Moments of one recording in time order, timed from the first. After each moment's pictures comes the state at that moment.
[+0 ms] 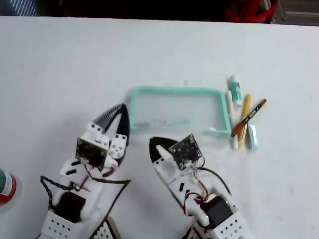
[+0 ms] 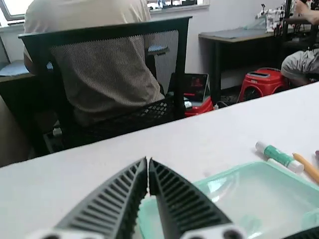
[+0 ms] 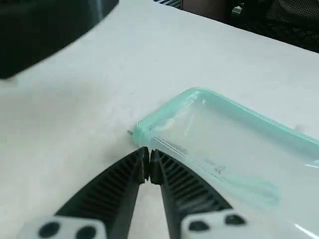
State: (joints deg) left arm 17.4 -104.1 90.9 25.7 -5.6; right arm -36.1 -103.0 96.4 38.1 3.2
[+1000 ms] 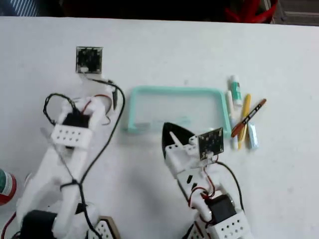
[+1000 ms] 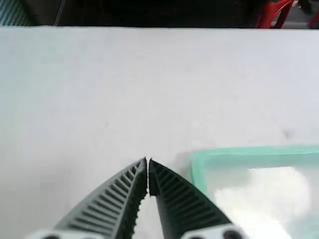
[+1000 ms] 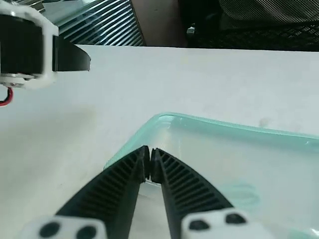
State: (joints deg) left arm 1.8 -24.0 45.7 25.5 5.6; right arm -27.1 -103.0 96.4 31.6 -7.9
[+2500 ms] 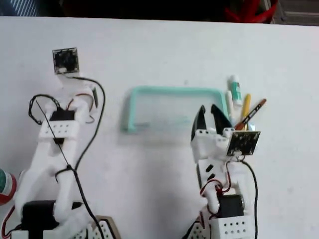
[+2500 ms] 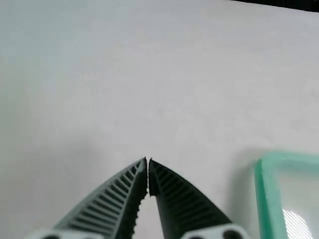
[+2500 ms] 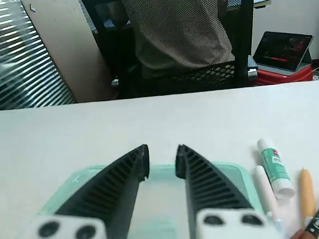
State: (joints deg) left arm -7.7 -18.6 46.2 23.4 5.8; right arm -8.0 -103.0 96.4 24.5 -8.0
